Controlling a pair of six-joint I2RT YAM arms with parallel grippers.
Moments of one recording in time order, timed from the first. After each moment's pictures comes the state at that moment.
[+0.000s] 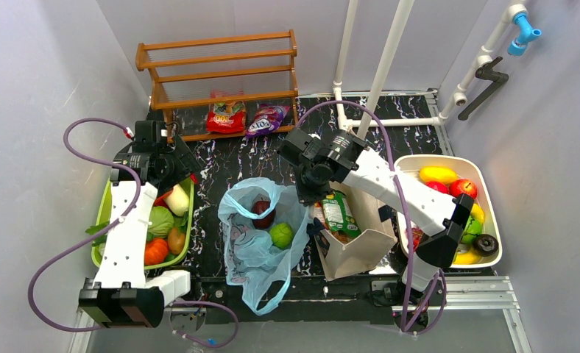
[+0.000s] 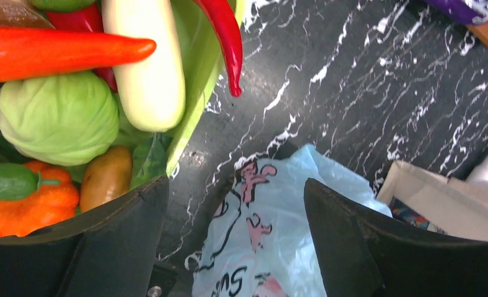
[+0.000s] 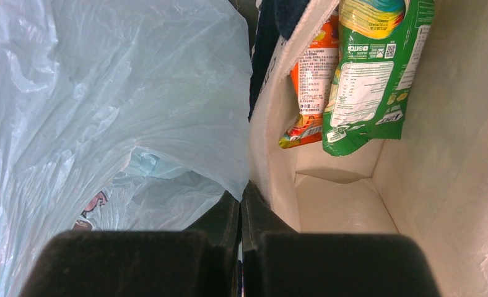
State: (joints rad) left arm 0.01 1.13 1.32 -1.17 -0.12 -0.58; right arm 1.06 1.68 1.88 -1.43 0.15 0.78
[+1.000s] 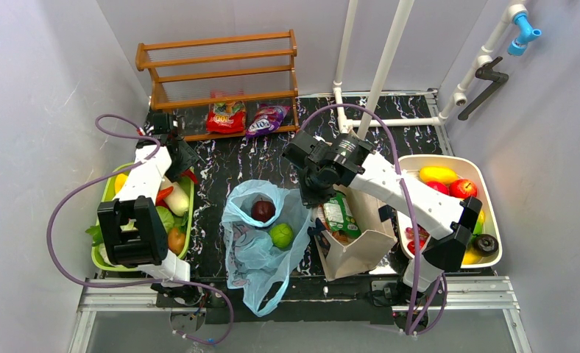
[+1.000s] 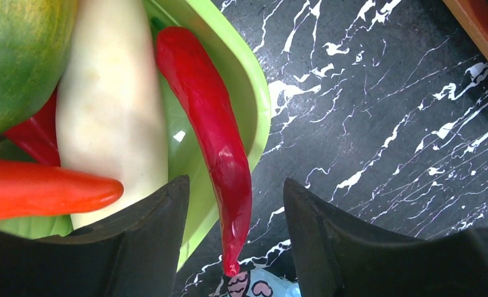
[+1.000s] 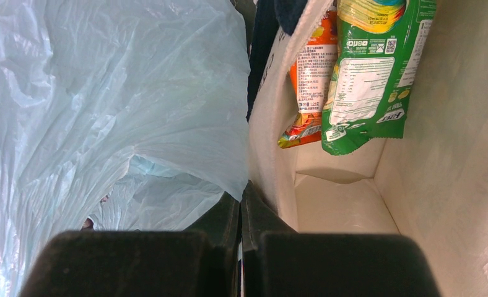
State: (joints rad) left arm 0.10 1.54 1.22 -0.78 -0.16 -0.64; right arm 1.06 1.62 1.80 -1.39 0.14 0.78
